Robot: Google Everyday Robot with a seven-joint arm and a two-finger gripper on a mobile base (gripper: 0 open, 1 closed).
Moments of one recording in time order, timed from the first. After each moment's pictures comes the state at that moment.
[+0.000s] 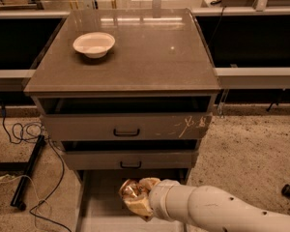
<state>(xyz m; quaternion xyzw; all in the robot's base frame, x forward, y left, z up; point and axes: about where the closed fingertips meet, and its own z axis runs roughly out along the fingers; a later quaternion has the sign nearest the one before) 0.386 0.020 0.608 -0.37 0.82 0.24 0.36</state>
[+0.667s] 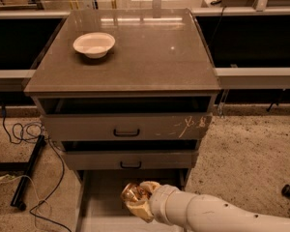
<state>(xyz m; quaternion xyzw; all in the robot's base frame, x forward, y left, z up) 0.393 0.017 0.574 -0.39 0.81 0.22 0.38</state>
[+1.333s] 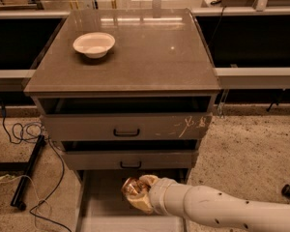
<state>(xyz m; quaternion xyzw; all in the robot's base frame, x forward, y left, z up) 0.420 0.018 0.558 -0.42 0.79 0.21 0.39</state>
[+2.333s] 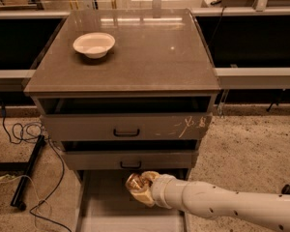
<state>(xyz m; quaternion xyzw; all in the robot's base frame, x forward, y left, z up) 0.456 0.009 0.513 -0.42 0.79 0.21 0.40</state>
